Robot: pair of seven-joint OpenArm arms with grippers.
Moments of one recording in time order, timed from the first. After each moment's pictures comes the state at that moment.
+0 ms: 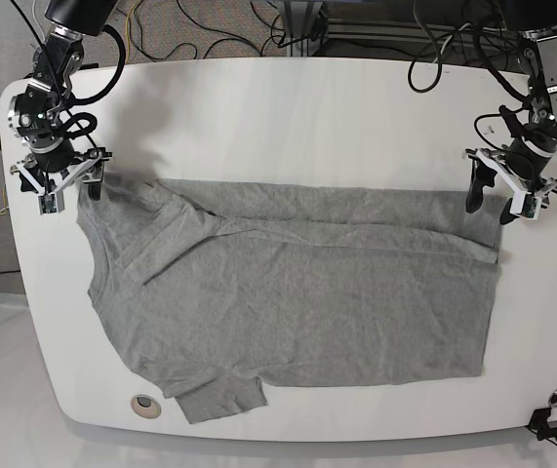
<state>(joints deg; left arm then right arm) 11.7 -20.6 -21.4 85.7 -13.3 -36.5 16.7 -8.3 15.0 30.9 88.3 5.1 30.9 -33.1</state>
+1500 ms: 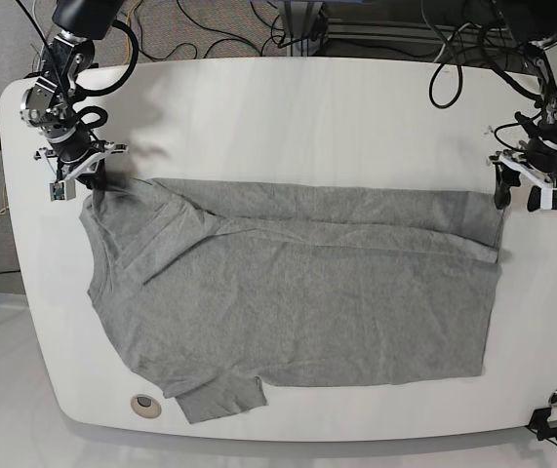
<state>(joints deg) 7.9 -19.6 -29.3 74.1 -13.7 -36.3 16.0 -7.1 14.0 31.4 76.0 11.2 34.1 -28.9</state>
